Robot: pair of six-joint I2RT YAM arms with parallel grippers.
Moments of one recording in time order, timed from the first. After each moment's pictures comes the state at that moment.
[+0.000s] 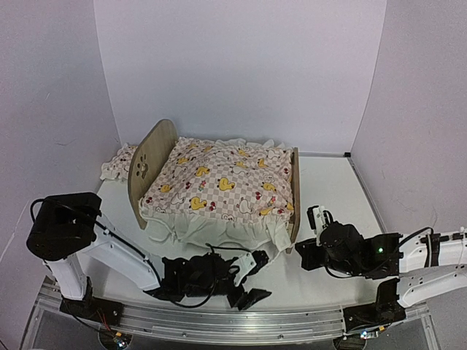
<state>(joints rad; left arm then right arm) -1.40 1.86 0.79 0.69 -0.10 -0.19 1.15 0.98 0.42 -0.17 0.43 0.71</state>
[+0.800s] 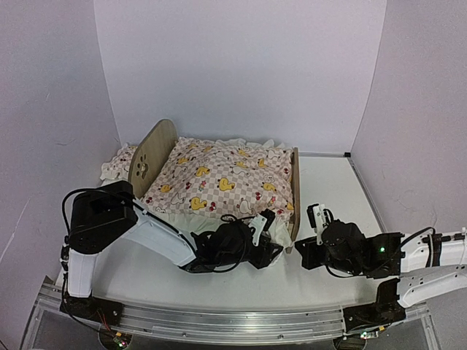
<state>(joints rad) -1.25 2.08 1.09 0.61 -0.11 -0.41 1.15 0.97 0.43 -0.16 0.43 0.68</state>
